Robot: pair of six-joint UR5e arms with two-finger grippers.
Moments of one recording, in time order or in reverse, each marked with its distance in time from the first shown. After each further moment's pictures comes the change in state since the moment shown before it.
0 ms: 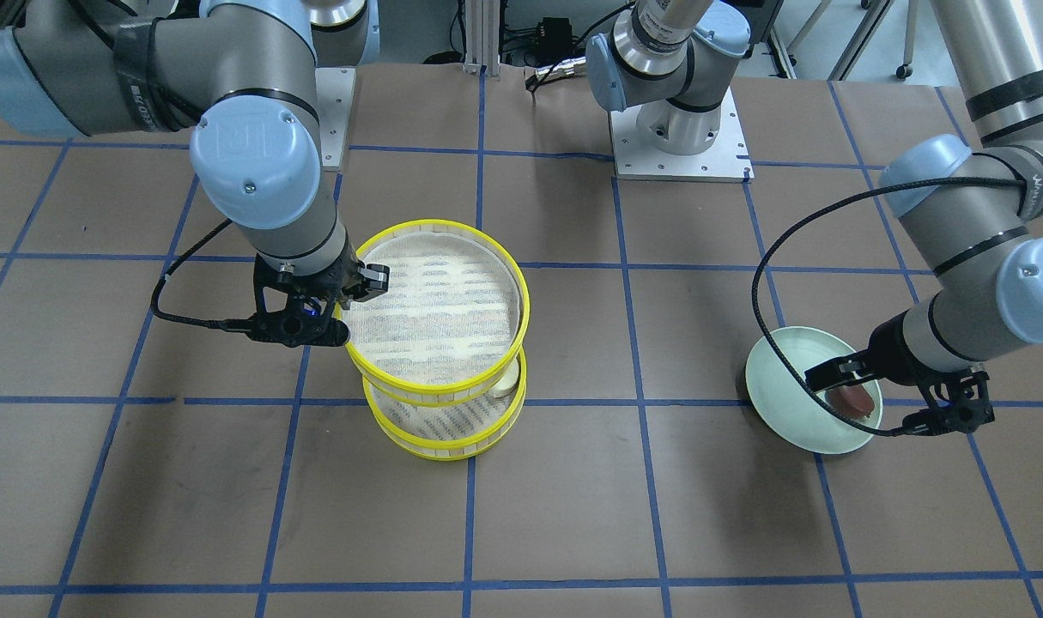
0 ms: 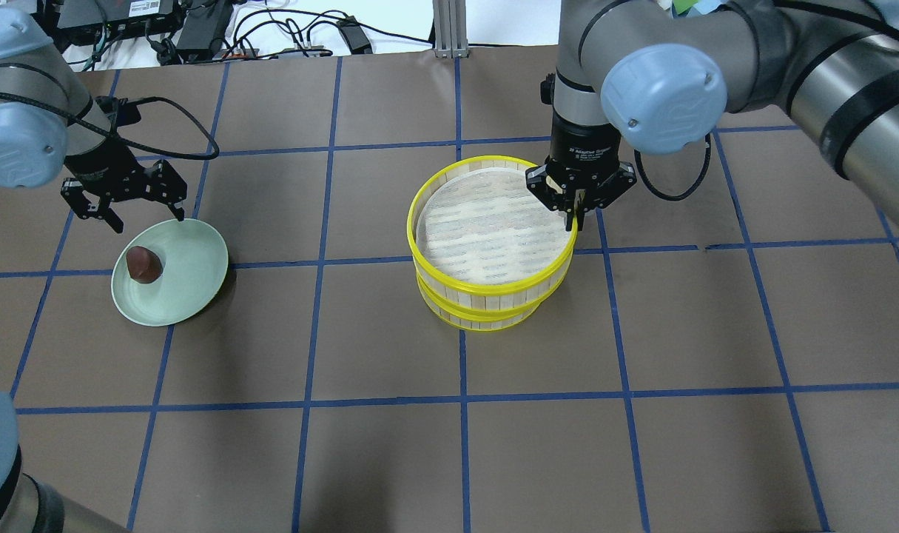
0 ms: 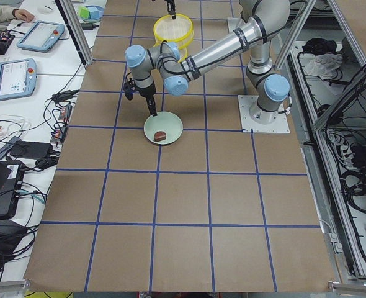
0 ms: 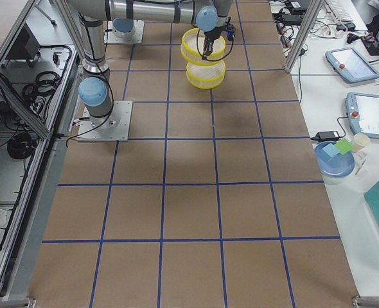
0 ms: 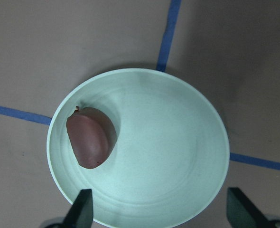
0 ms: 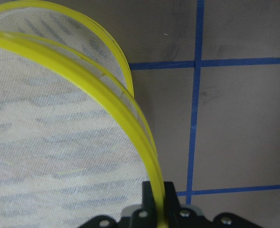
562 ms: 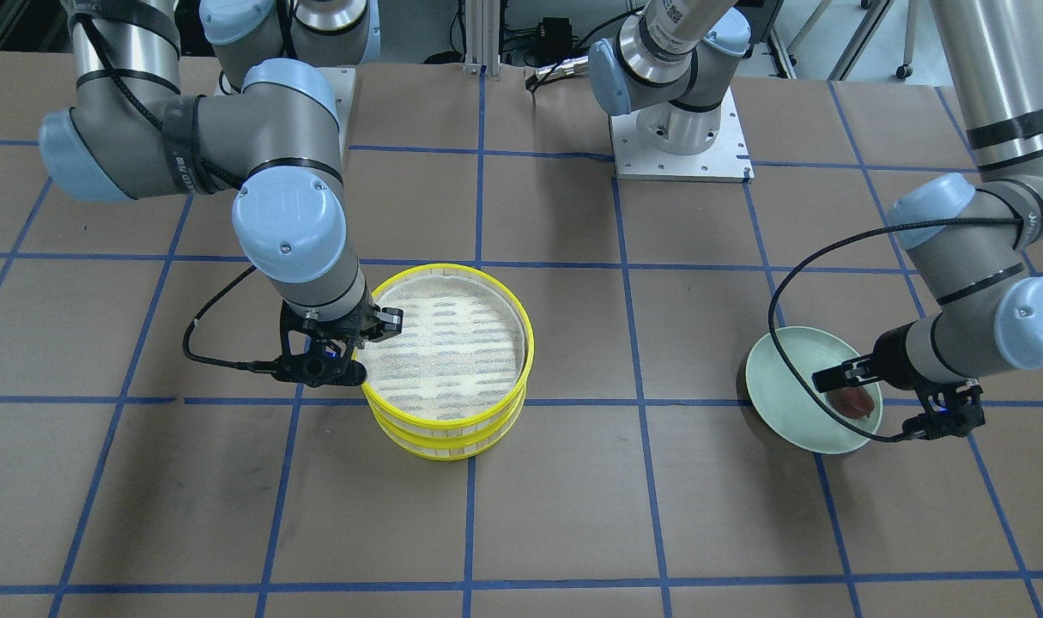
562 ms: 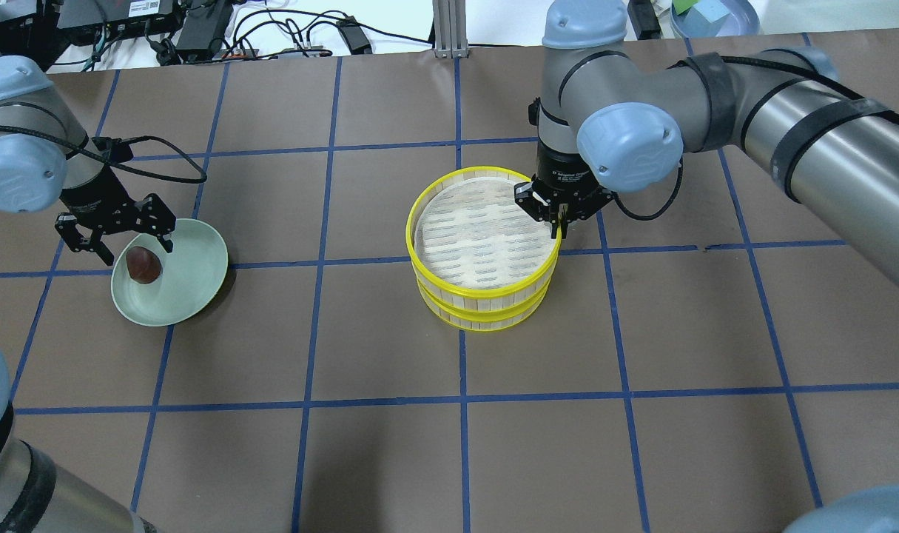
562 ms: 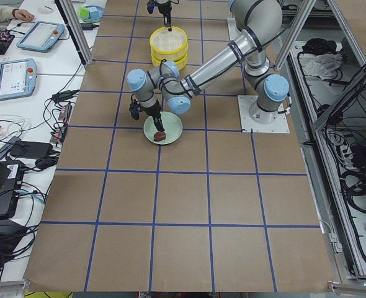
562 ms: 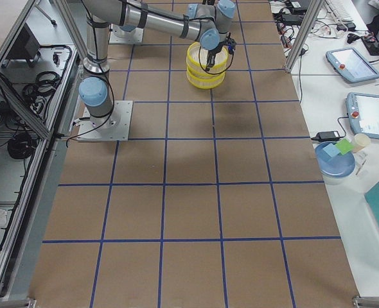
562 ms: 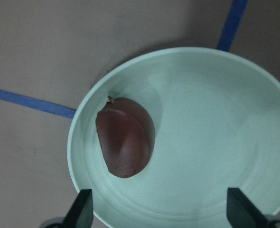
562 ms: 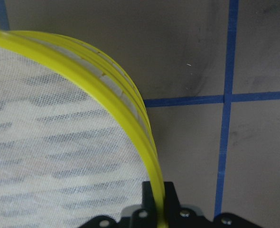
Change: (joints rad) left arm 0.063 -0.070 -0.028 0.028 0.032 0.014; right arm 0.006 0.056 0.076 -0.180 0.000 0.008
